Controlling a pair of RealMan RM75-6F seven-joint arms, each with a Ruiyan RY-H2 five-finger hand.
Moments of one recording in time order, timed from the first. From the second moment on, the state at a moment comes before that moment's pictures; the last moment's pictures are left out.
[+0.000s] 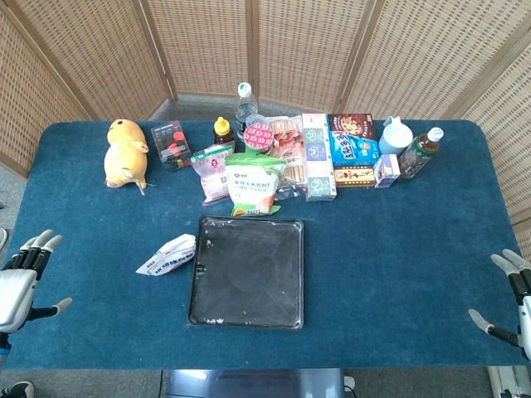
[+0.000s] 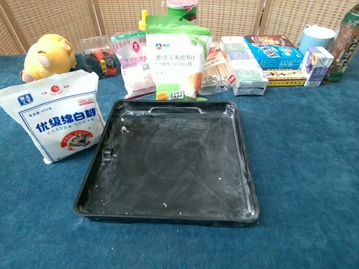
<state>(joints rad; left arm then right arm) -0.10 -0.97 0.00 -1.87 1.46 1.41 0.14 -0.06 -0.97 0.06 -1.77 -1.56 1.64 0.07</state>
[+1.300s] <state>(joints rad) -0.21 -1.52 -0.05 -1.46 1.46 1.31 -0.04 -0.07 -0.93 0.06 -1.77 -1.55 1.63 0.17</state>
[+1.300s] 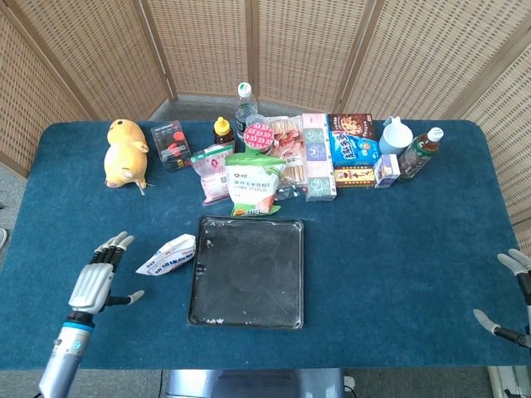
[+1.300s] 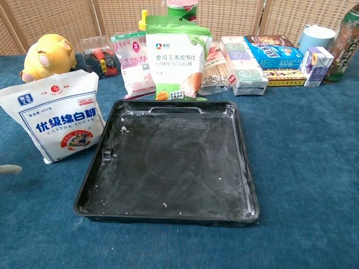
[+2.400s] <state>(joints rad) -0.27 -1.84 -0.17 -1.27 1.35 1.32 -0.02 -0.07 -0.92 0.05 -1.76 -1.57 1.63 0.21</state>
